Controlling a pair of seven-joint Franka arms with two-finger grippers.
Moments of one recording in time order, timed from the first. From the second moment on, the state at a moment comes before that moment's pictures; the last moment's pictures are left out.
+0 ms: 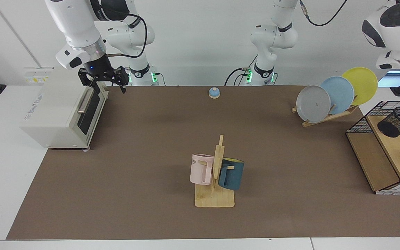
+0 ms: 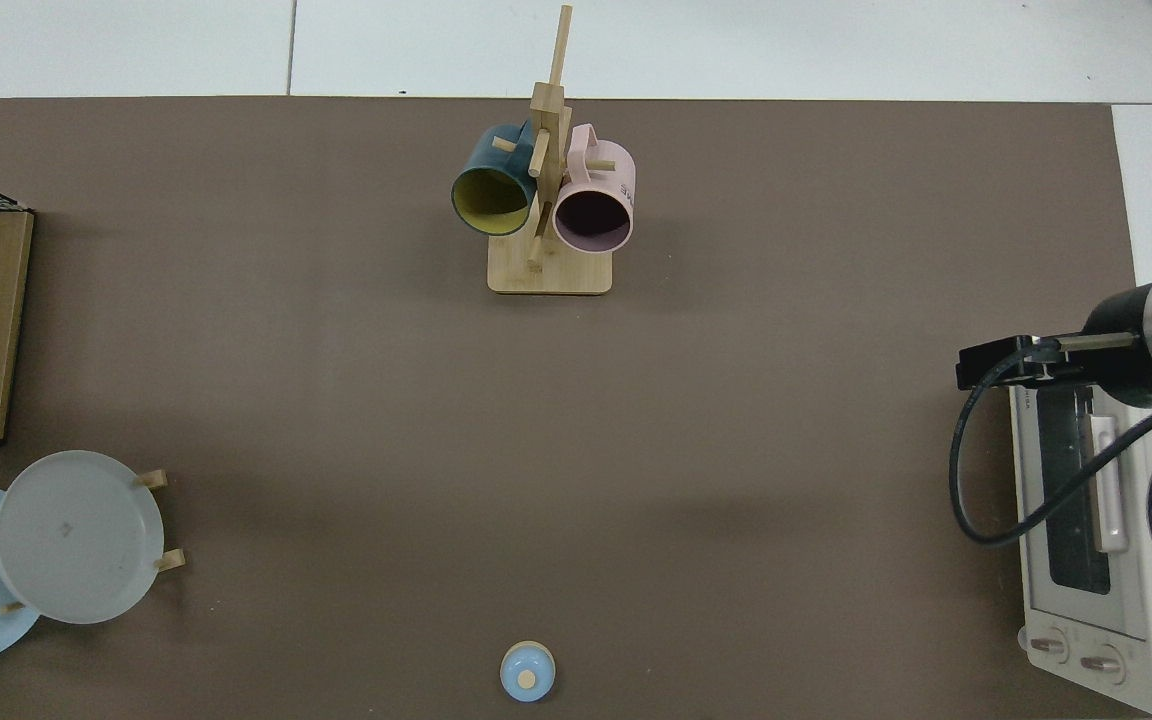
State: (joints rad) left arm -0.26 0.06 0.51 -1.63 0.81 2.03 1.59; right arm 0.15 -0.08 -0.08 -1.71 0.02 1.62 0.08
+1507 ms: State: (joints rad) left arm -0.22 0.36 0.55 -1.51 0.91 1.82 1.61; right arm 0.14 -0.08 -0.08 -1.70 0.03 1.62 0.08
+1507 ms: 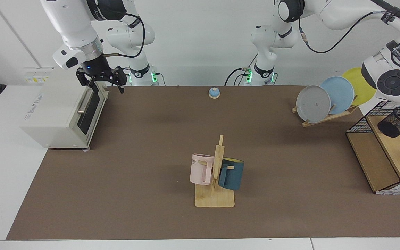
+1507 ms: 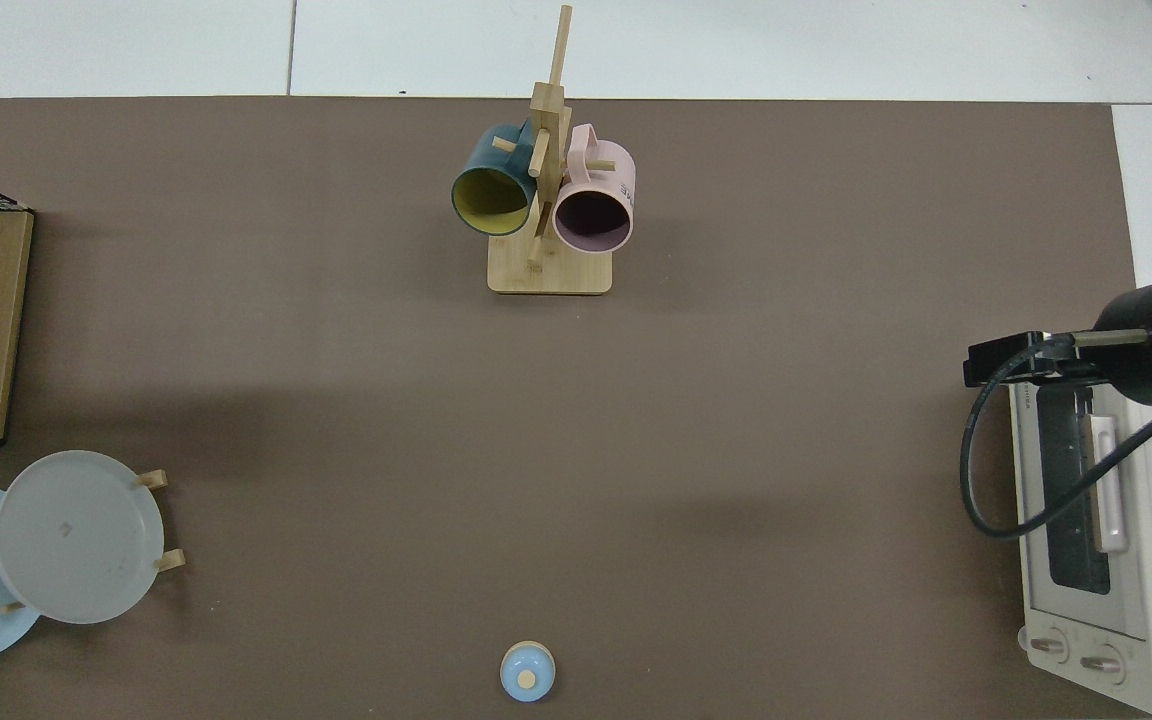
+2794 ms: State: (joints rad) left arm -0.27 0.36 0.43 -1.46 0.22 1.55 1.15; right arm 0.14 -0.08 -0.08 -1.70 0.03 1.62 0.08
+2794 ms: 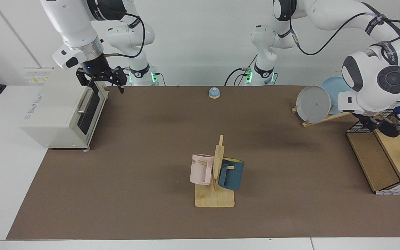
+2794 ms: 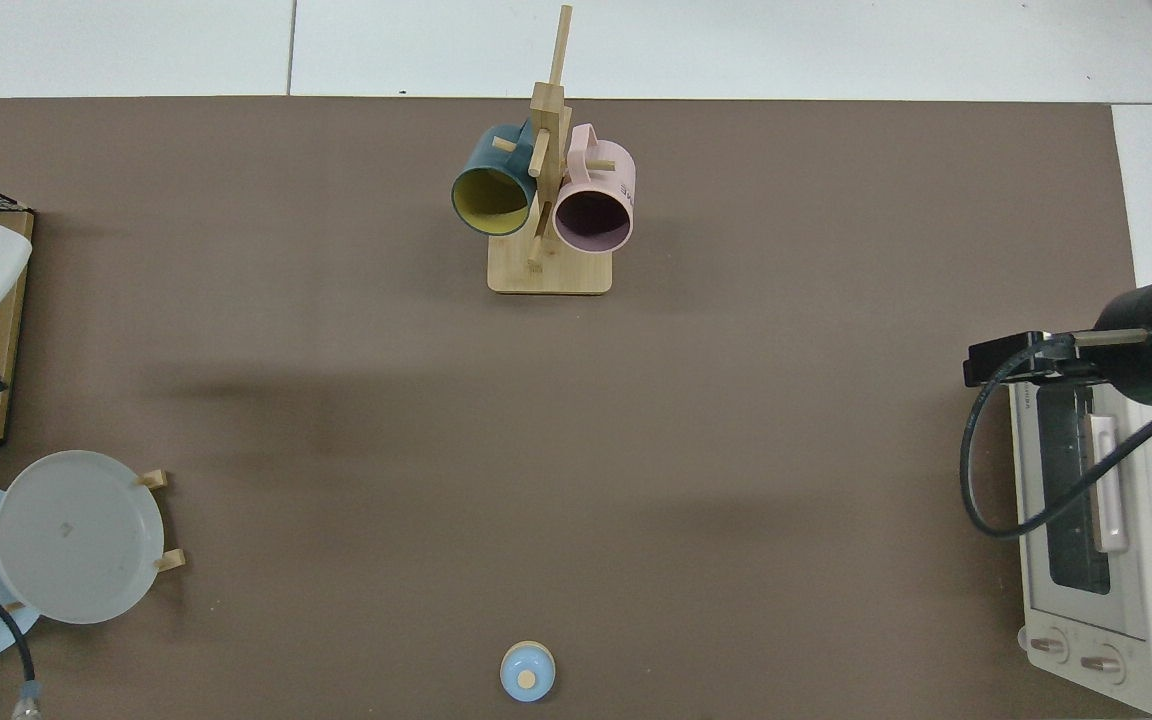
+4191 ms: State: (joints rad) left arm -0.07 0.07 0.02 -1.65 -0.03 1.63 0.14; right arm 0.14 -0.08 -0.08 -1.70 0.04 1.62 0.08
